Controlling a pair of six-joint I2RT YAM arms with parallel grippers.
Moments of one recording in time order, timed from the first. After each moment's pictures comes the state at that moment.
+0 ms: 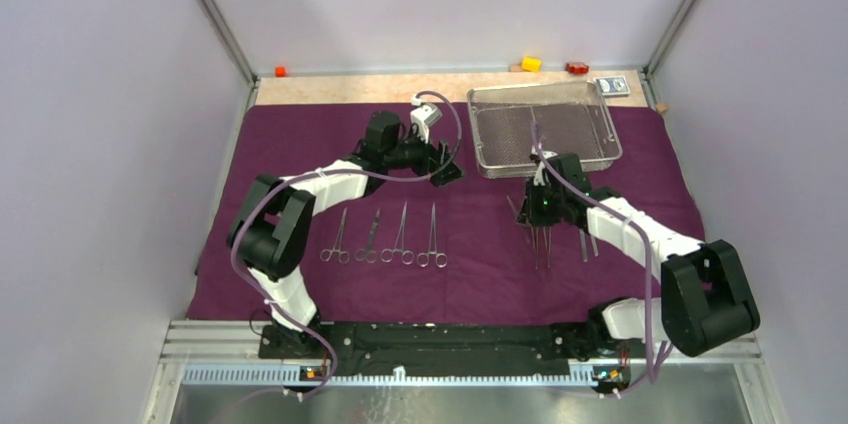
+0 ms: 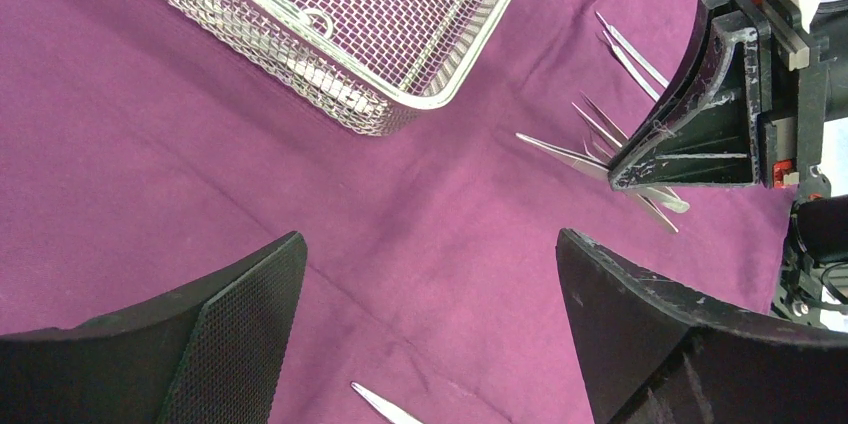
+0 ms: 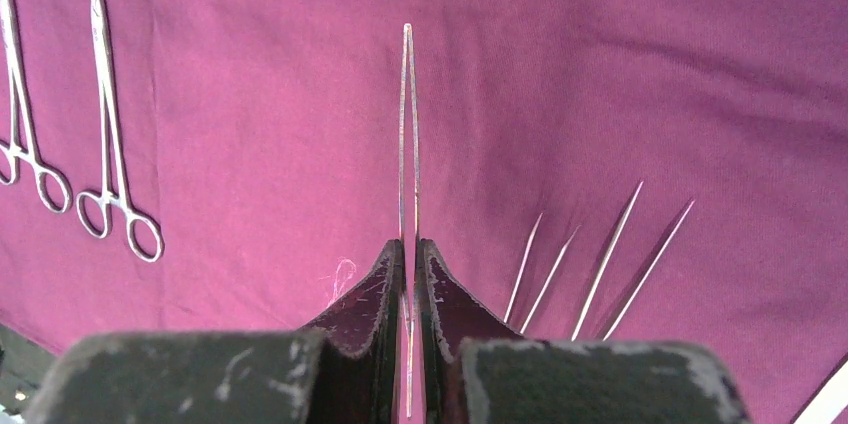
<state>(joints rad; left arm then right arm) -0.48 1.76 1.04 0.31 0.66 -0.19 0.36 1.29 0.68 -0.32 -0.20 0.33</state>
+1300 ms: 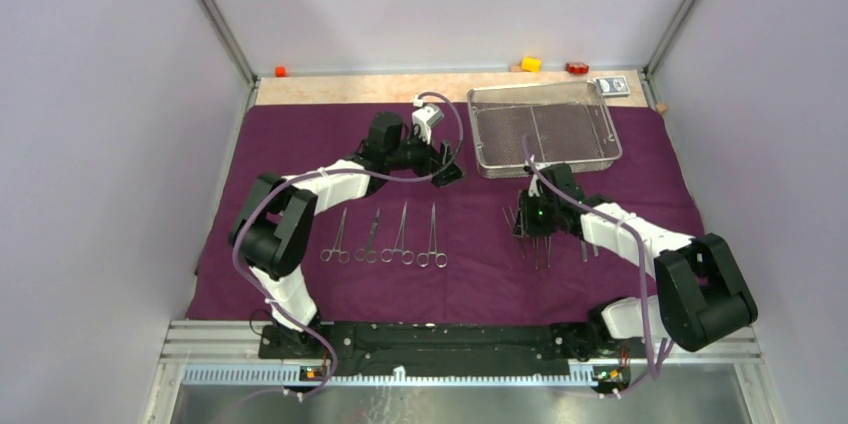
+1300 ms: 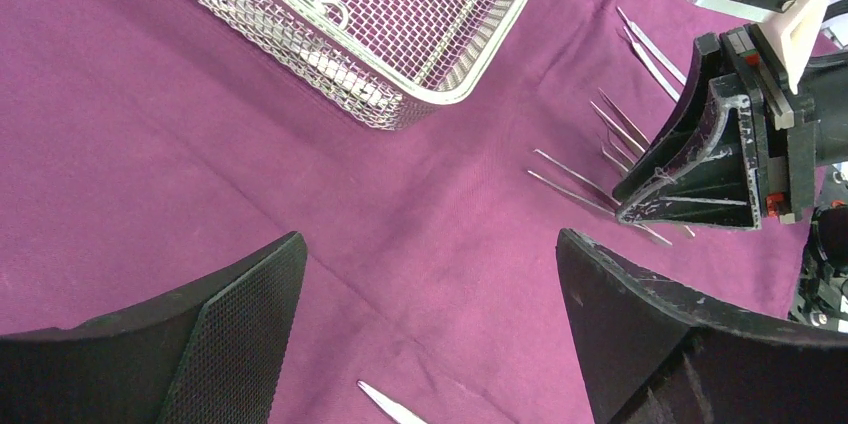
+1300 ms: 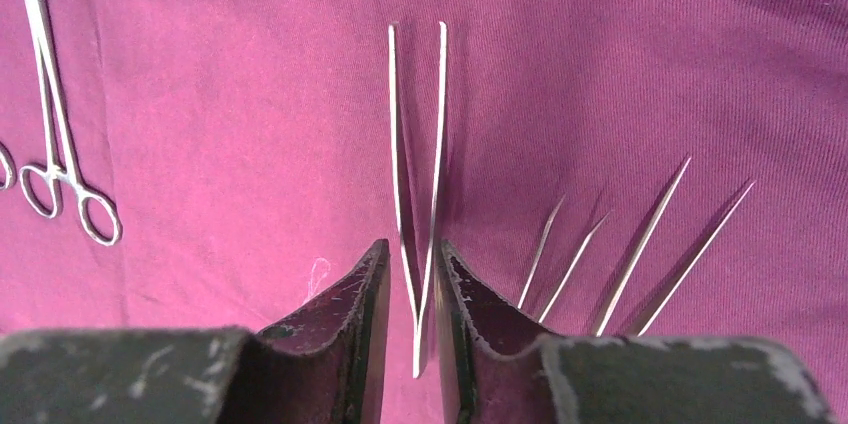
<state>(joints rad) -0.49 1.77 1.05 0.28 0.62 -0.19 0.40 1.32 0.62 -0.28 -0.19 0.33</state>
